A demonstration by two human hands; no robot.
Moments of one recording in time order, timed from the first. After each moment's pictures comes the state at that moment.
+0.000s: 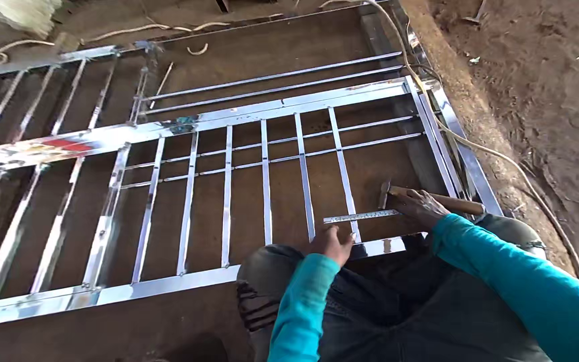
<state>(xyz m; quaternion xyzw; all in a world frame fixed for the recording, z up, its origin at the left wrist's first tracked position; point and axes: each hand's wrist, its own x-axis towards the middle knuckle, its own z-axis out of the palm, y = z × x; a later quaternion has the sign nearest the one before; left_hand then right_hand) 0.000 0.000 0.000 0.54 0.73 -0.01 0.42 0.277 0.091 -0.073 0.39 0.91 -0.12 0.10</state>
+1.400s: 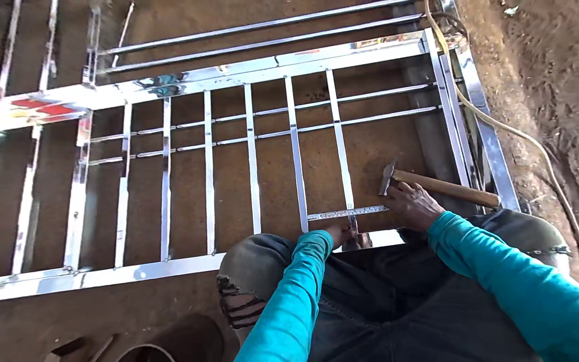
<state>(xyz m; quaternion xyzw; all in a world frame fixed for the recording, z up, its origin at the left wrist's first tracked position) 0.003 0.044 -0.089 0.57 0.53 -0.24 0.58 0.247 0.088 -0.075 0.36 0.91 -0.17 0.12</state>
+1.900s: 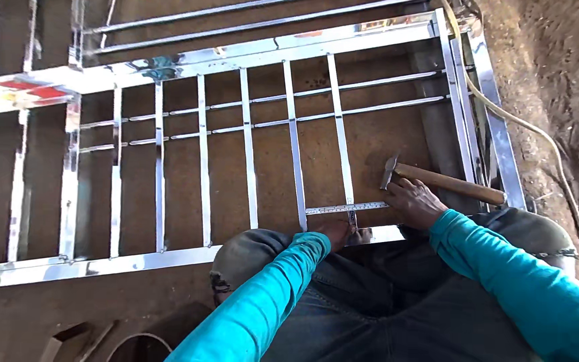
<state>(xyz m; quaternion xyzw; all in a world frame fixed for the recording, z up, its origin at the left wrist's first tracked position) 0.007 0.034 -0.090 0.66 0.48 -0.29 0.49 0.248 0.087 -0.078 0.35 0.91 -0.18 0.11</state>
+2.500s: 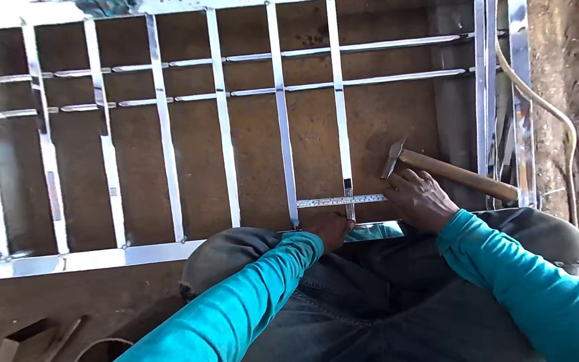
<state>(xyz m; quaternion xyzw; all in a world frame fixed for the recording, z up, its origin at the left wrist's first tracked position) 0.005 0.032 -0.092 0.67 0.47 -0.28 0.50 0.242 0.087 -0.082 0.34 0.93 -0.15 0.08</state>
